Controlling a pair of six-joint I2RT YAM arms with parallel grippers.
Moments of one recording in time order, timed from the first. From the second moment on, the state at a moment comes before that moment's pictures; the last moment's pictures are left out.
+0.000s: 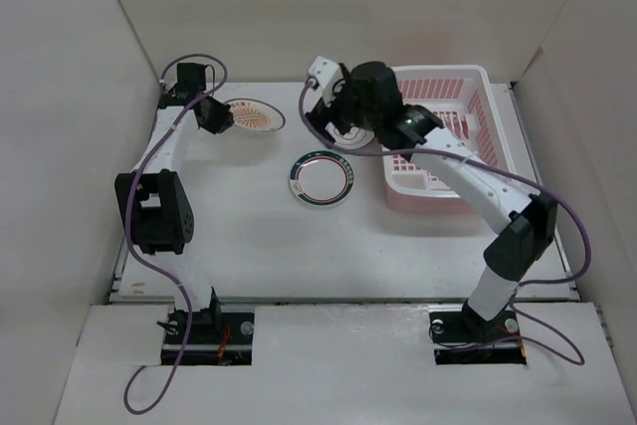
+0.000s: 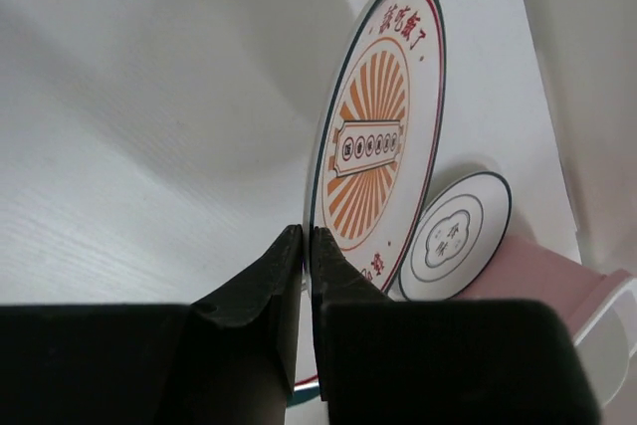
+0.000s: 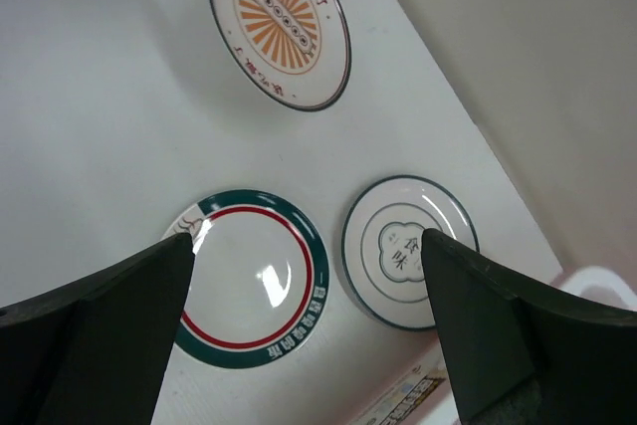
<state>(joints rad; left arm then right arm) 0.01 1.84 1.61 -0.65 0.02 -1.00 0.67 1.71 1.75 -0.40 -0.13 -0.35</state>
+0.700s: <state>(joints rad) 0.01 1.53 1.57 -0.87 0.23 -1.01 0.86 1.99 1.90 -0.41 -0.04 -0.64</state>
